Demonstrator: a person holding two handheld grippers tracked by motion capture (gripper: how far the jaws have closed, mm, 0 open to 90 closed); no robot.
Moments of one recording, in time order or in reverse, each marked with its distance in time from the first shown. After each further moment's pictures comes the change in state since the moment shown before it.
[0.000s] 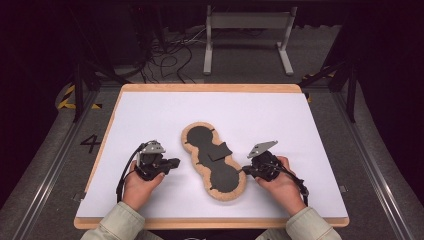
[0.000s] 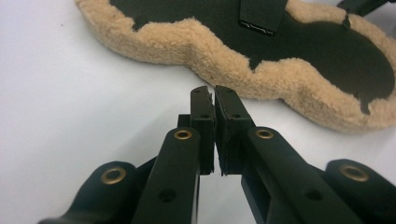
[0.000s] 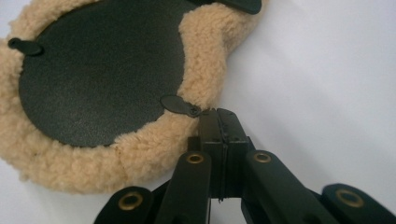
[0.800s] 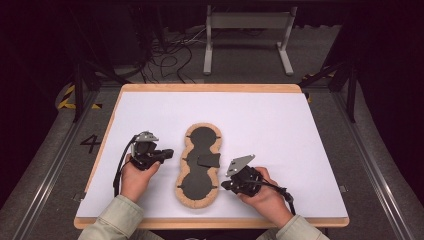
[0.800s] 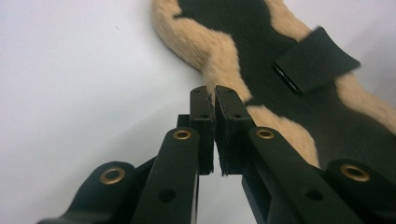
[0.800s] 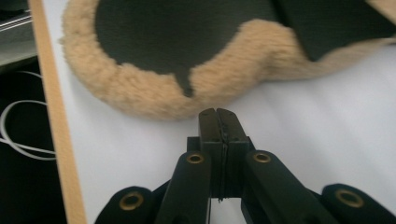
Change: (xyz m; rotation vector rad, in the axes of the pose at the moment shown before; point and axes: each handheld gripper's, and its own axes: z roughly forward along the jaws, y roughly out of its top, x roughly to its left) left arm 0.027 0.015 -0.002 -0.017 0.069 -0.109; right arm 0.059 0.019 0.014 -0.013 0.130 -0.184
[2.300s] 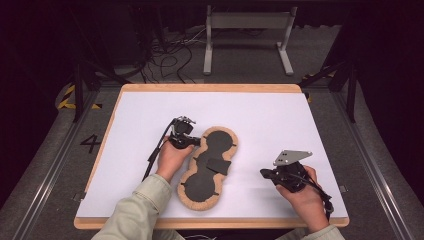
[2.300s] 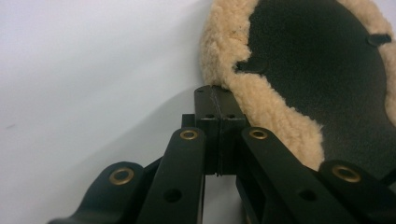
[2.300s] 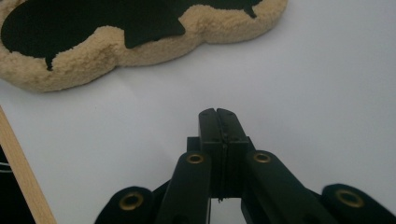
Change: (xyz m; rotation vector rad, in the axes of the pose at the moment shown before) left arm -0.020 0.063 0.113 0.156 -0.015 -0.022; right arm -0.032 -0.065 -0.081 -0.123 -0.216 0.224
